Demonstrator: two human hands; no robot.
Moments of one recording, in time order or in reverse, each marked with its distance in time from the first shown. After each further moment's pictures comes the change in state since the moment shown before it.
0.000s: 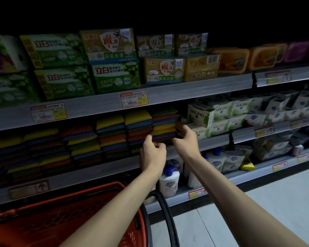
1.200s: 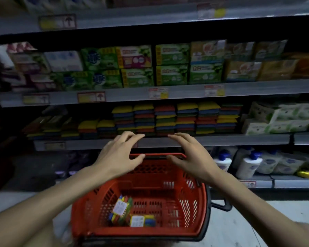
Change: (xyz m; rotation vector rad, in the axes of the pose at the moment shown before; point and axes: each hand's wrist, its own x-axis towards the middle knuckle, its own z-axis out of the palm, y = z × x) left_hand -0.111 -0.061 -0.356 0.912 -0.128 0.370; right_hand -0.192 -0.112 0.083 -0.512 -0.528 -0.635
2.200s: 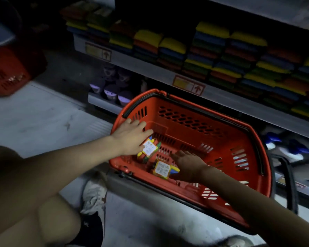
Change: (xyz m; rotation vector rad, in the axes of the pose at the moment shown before) left_hand -0.077 -0.172 0.157 0.318 -0.441 -0.009; right_hand -0.008 -0.025 0.258 -0.463 -1.077 -0.114
